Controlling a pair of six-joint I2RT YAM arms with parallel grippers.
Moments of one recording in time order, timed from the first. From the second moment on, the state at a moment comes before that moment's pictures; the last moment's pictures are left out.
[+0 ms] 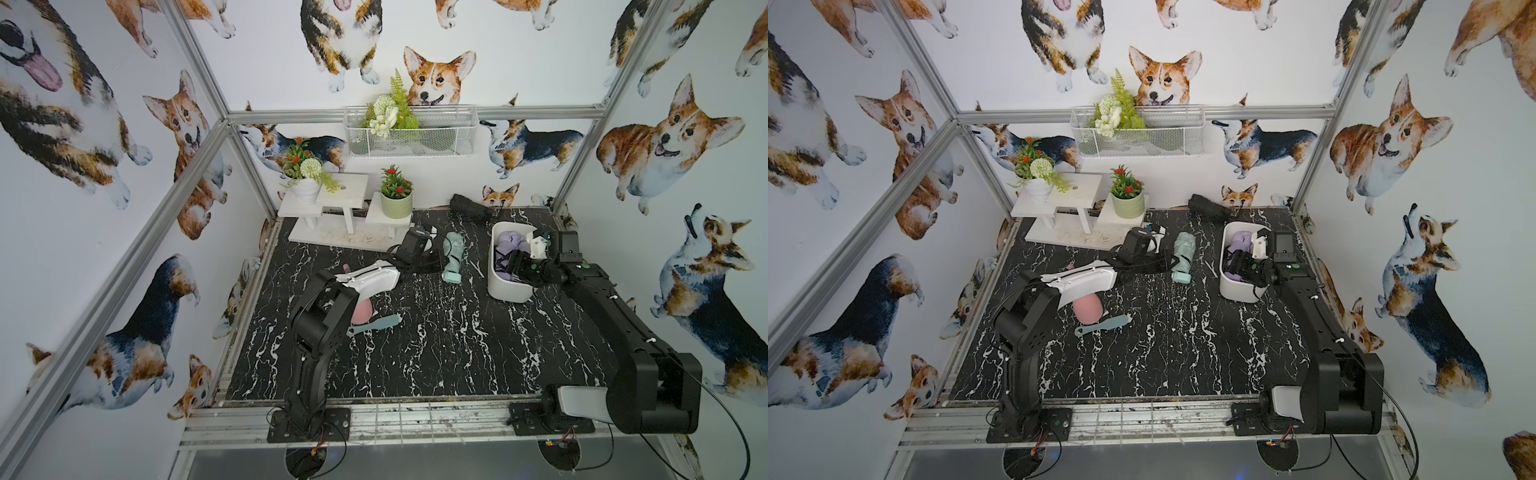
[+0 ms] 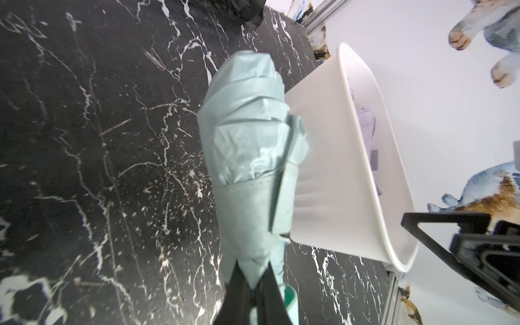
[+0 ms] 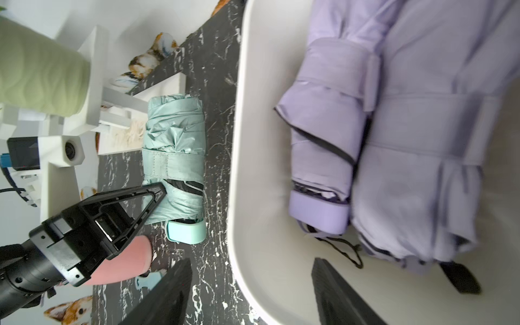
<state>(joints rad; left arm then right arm) -0.64 1.96 1.35 0.05 0.29 -0.66 0.05 1.30 0.98 -0.51 -0.45 0.45</state>
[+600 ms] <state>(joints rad) -0.63 1.55 1.06 0.19 0.36 -0.58 0.26 1.29 1.00 -0.22 -0.73 0.56</state>
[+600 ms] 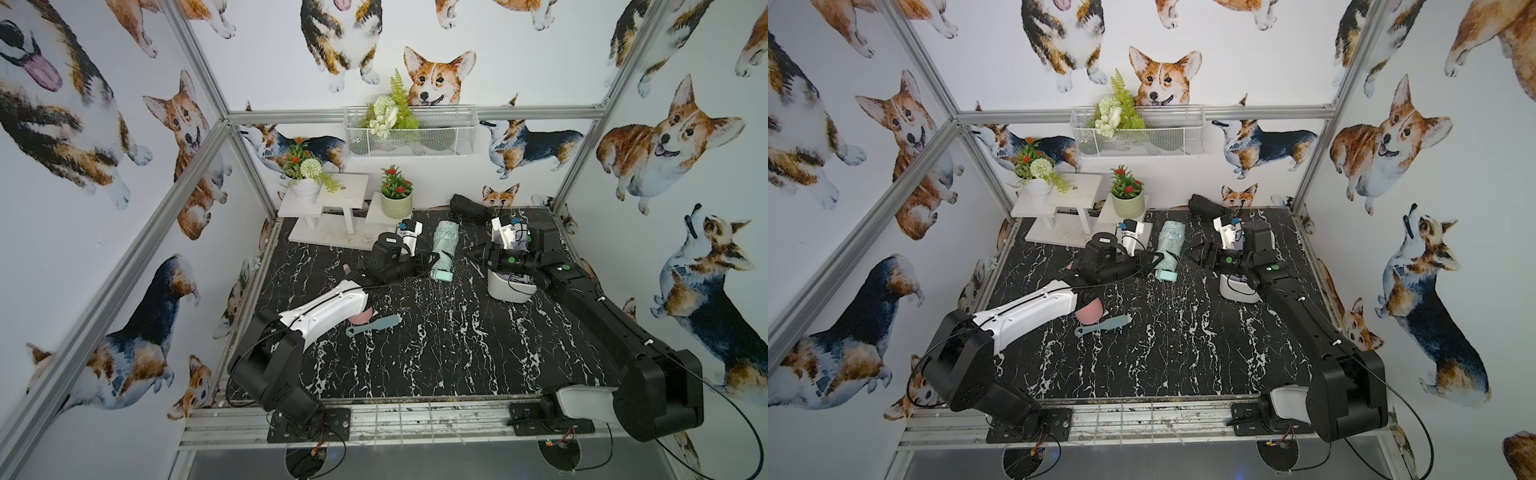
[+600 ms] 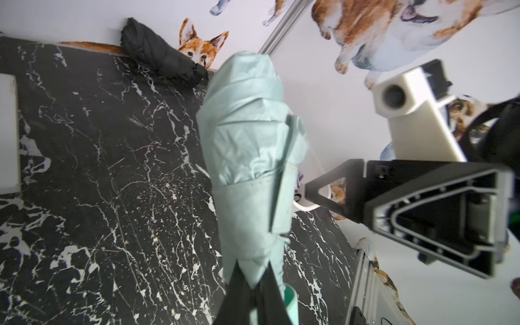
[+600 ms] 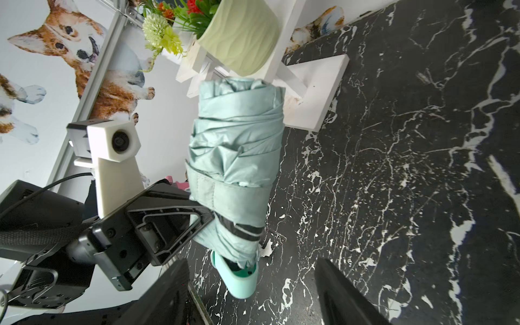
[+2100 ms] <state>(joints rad) -0.65 1.39 1.03 0.00 0.29 -0.43 -0.01 1.28 1.12 -0.48 -0.47 0.47</state>
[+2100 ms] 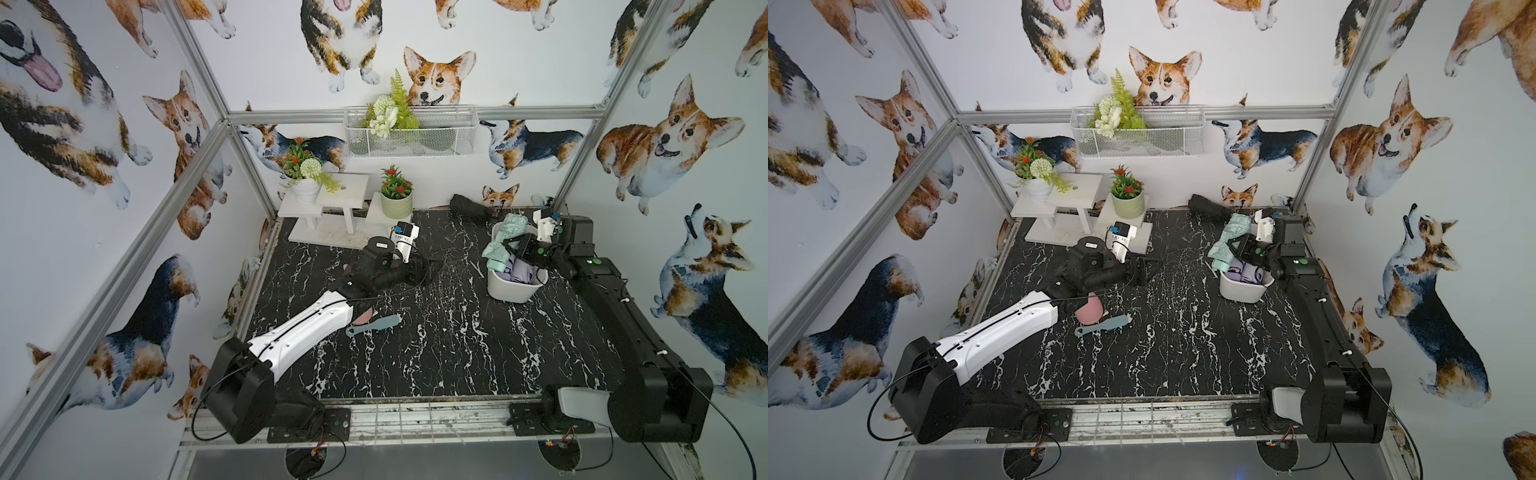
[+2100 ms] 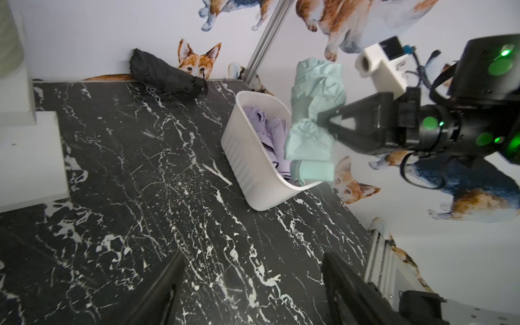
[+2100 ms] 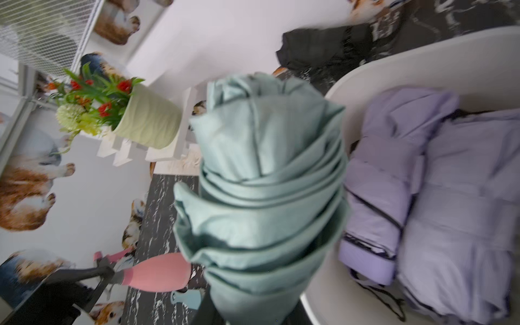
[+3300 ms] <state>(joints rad) -0.60 1.49 1.02 -0.05 0.31 -0.48 -0.07 1.60 1.32 -0.62 -0.26 0.34</state>
